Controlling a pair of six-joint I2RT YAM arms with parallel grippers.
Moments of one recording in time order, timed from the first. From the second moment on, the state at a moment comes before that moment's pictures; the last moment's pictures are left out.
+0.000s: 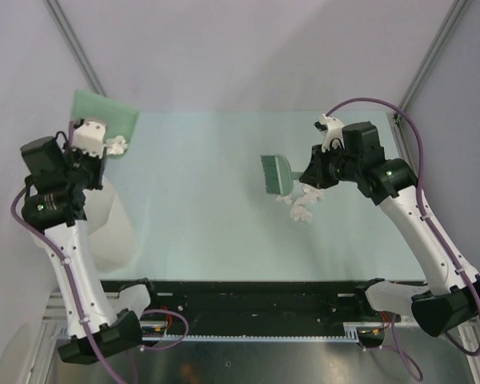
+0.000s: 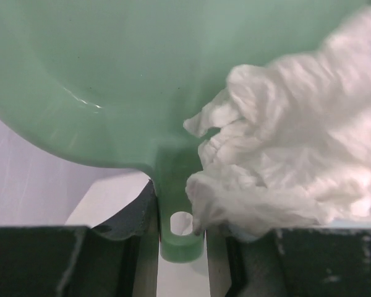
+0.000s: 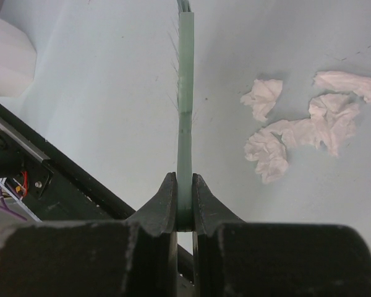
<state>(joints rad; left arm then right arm) 0.31 1.02 1.47 -0.94 0.27 0.54 0.41 1.21 1.39 -0.82 -0.31 0.15</state>
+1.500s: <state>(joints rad) 0.96 0.88 1.48 -0.96 -0.26 1.93 0.43 1.27 1.39 -0.74 -0.42 0.14</state>
